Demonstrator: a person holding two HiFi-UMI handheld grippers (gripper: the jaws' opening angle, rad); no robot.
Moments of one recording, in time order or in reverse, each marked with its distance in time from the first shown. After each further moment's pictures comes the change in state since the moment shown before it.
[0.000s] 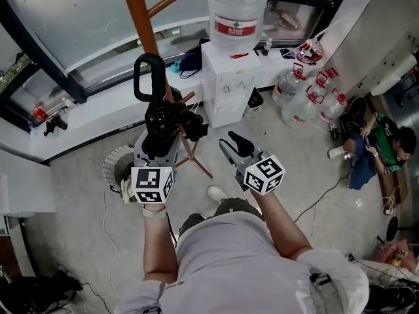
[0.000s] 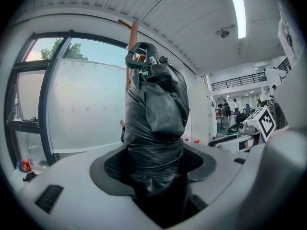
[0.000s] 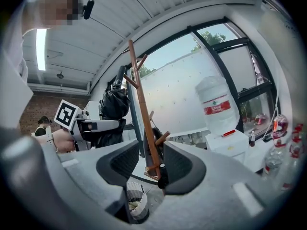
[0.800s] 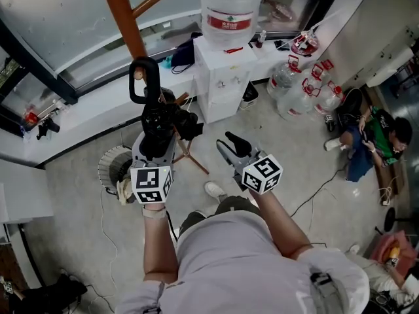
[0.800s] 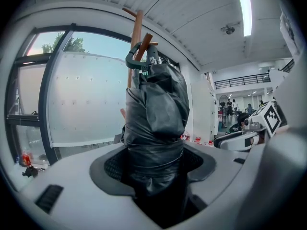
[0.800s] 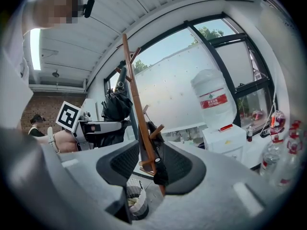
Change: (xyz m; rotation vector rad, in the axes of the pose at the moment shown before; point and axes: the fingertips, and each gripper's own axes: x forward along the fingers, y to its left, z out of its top) left arm 0.034 0.008 -0.031 -0.027 0.051 0.012; right arm 0.010 -0.023 -0.019 0.027 0.052 -0.024
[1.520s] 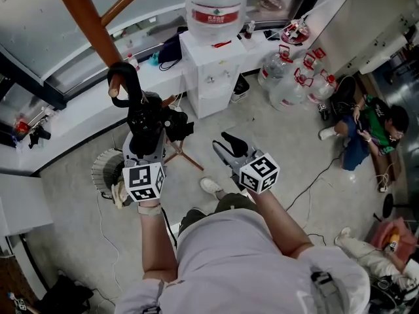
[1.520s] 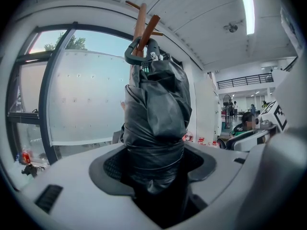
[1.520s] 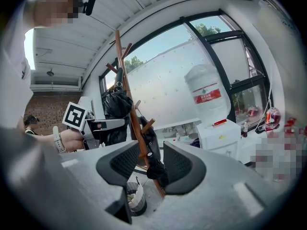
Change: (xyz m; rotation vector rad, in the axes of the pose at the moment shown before) left arm 0.037 0.016 -0.011 -0.010 -0.002 0.027; right arm -0.001 -0.025 -0.014 0.026 0.040 -0.040
